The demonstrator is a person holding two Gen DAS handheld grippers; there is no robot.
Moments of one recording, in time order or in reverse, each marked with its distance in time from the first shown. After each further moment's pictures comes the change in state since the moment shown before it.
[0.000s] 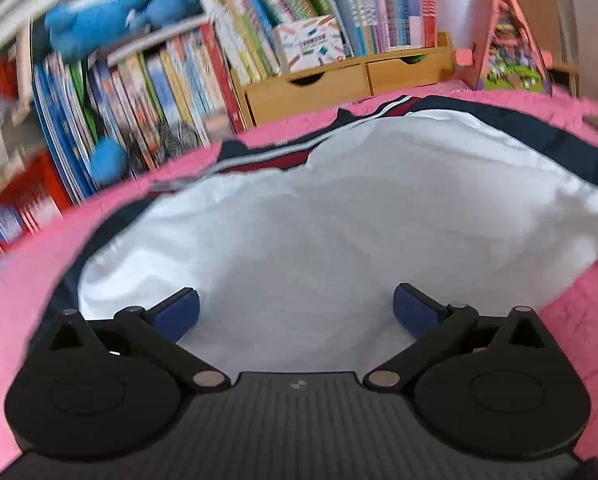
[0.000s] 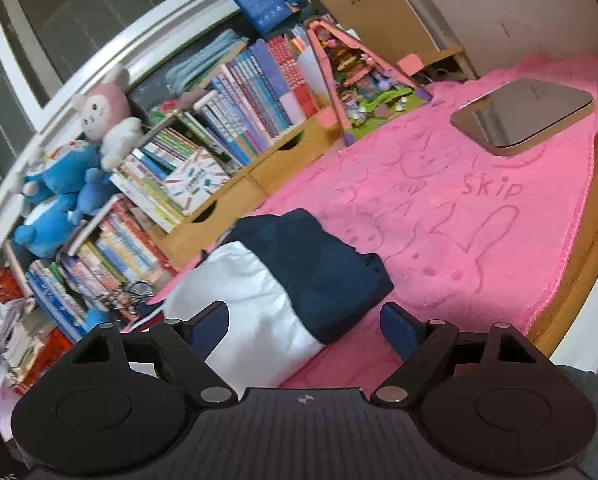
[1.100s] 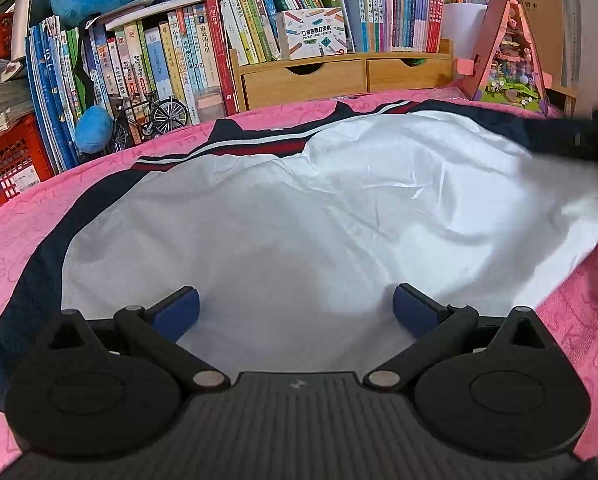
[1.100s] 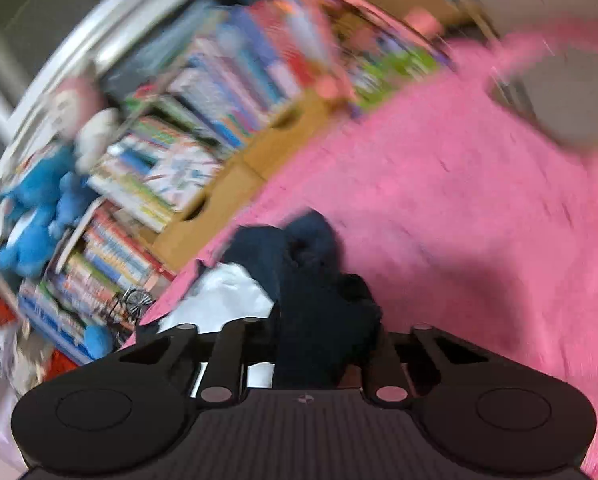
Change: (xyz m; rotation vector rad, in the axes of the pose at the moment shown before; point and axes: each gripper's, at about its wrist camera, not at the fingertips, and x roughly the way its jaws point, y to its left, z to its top) left arm 0.003 0.006 0.000 -0.066 0.022 -0.056; right arm 0.058 0.025 0.050 -0.034 0.065 0.035
